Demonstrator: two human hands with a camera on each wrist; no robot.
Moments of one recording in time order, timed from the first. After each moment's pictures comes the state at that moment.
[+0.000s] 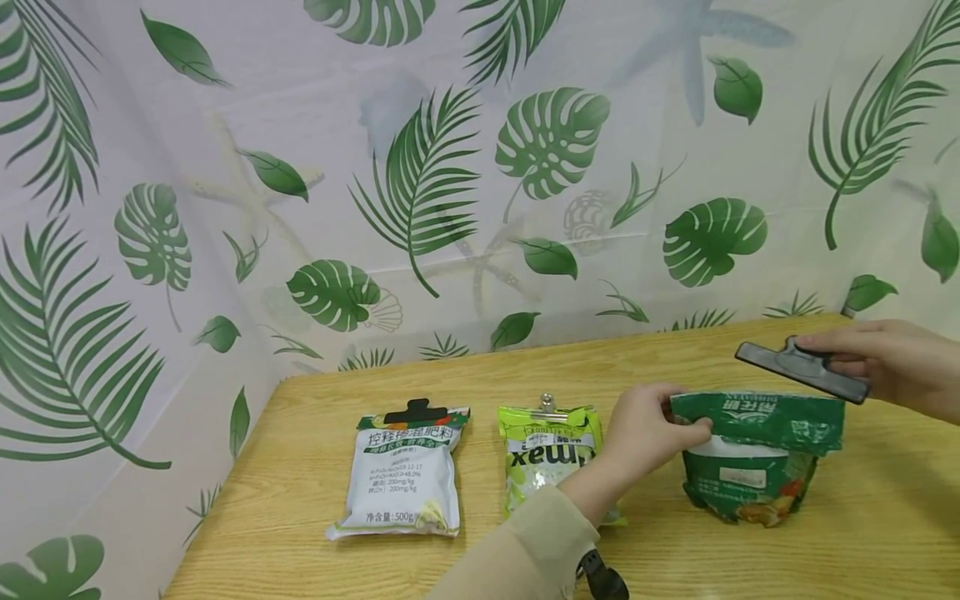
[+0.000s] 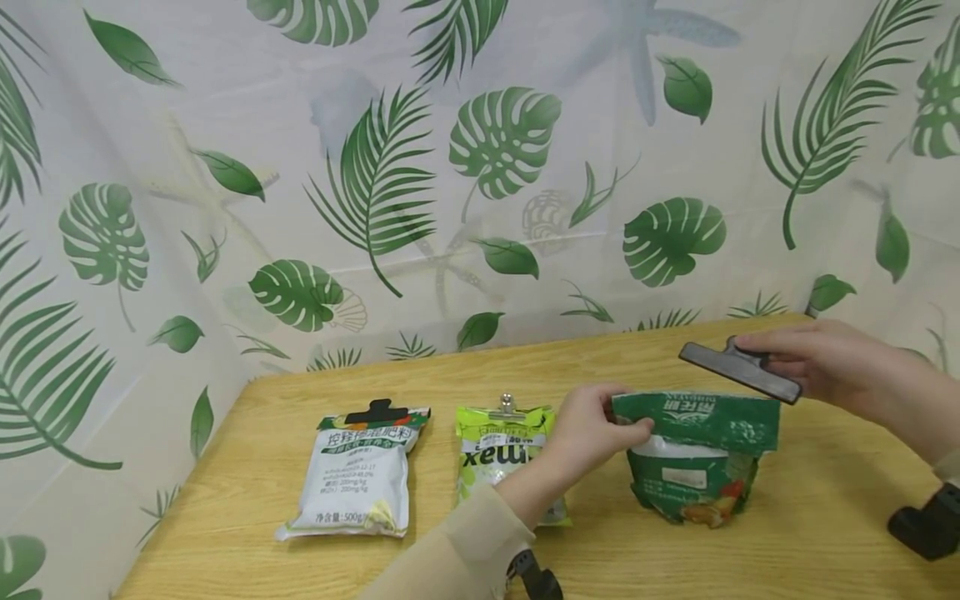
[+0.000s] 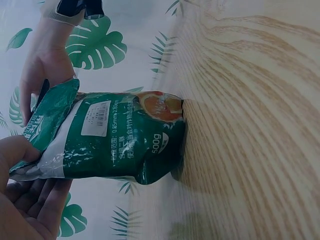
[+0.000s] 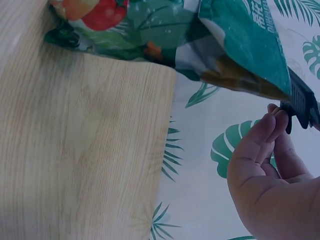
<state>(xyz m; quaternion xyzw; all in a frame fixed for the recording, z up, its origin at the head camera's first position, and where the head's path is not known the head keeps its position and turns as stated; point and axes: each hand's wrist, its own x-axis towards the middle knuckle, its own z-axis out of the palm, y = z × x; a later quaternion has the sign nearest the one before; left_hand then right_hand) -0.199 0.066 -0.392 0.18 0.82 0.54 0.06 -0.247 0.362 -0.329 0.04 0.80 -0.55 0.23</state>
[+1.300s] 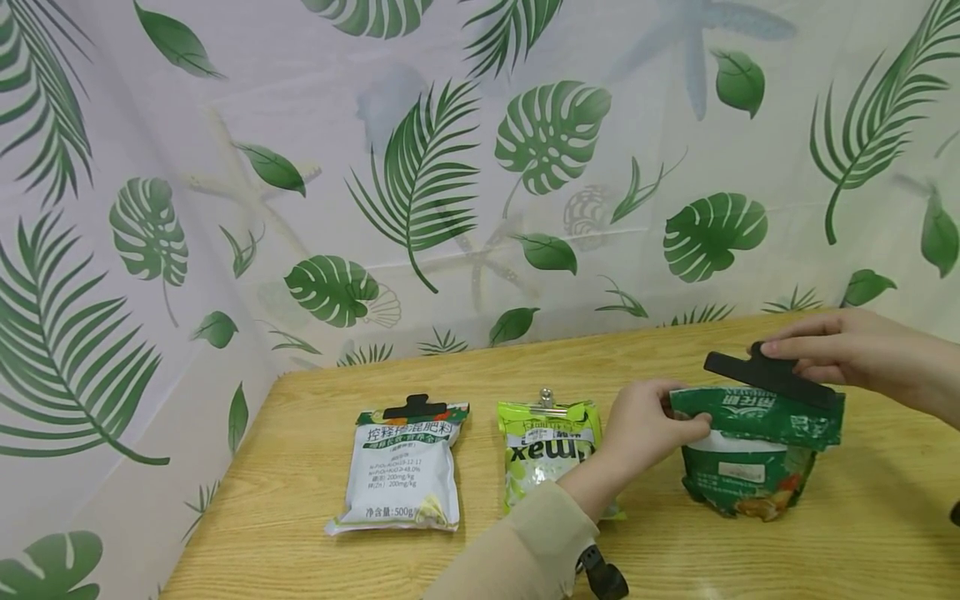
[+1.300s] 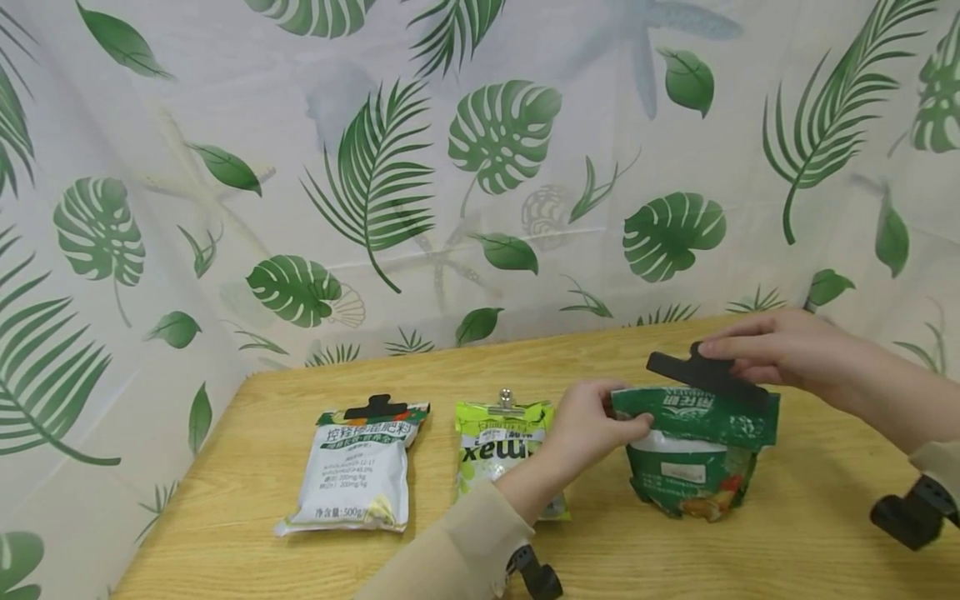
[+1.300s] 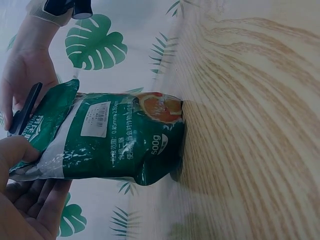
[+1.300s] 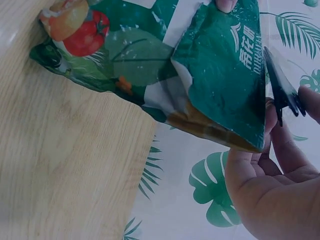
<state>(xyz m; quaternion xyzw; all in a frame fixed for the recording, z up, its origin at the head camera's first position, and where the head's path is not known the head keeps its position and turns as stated) -0.200 0.065 -0.391 0.18 0.83 0.53 0.05 -0.237 0.328 -0.311 -0.06 0.88 -0.43 0.20</state>
